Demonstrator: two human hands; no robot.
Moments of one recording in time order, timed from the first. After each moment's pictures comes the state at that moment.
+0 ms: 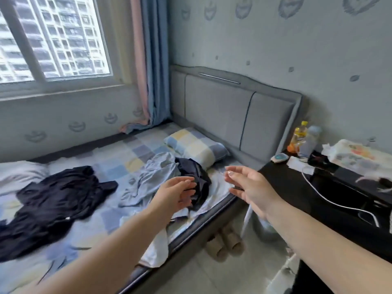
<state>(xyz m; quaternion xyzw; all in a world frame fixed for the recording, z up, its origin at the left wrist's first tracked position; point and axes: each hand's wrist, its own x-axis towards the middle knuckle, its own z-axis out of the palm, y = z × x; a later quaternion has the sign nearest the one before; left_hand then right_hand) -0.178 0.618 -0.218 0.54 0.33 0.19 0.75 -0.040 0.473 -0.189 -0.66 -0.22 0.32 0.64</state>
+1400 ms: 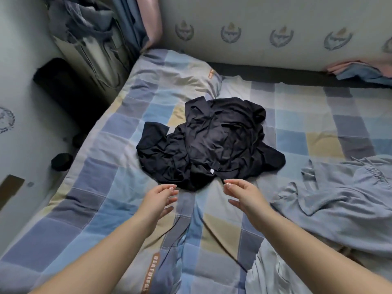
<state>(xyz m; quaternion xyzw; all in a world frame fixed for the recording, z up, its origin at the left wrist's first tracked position) -0.503 1.140 -0.548 0.19 0.72 0.36 0.56 -0.283 1.182 -0.557 -0.61 -0.36 0.65 0.27</state>
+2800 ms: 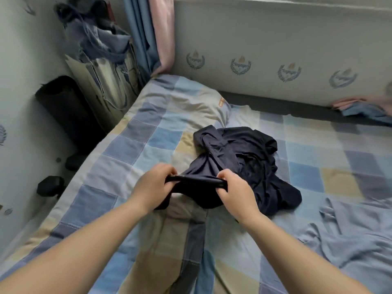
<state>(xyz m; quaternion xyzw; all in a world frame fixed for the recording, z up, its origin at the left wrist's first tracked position) -0.609 1.267 -0.565 0.69 0.67 0.22 0.17 -0.386 1.290 -0.577 -0.59 -0.75 0.25 0.20</state>
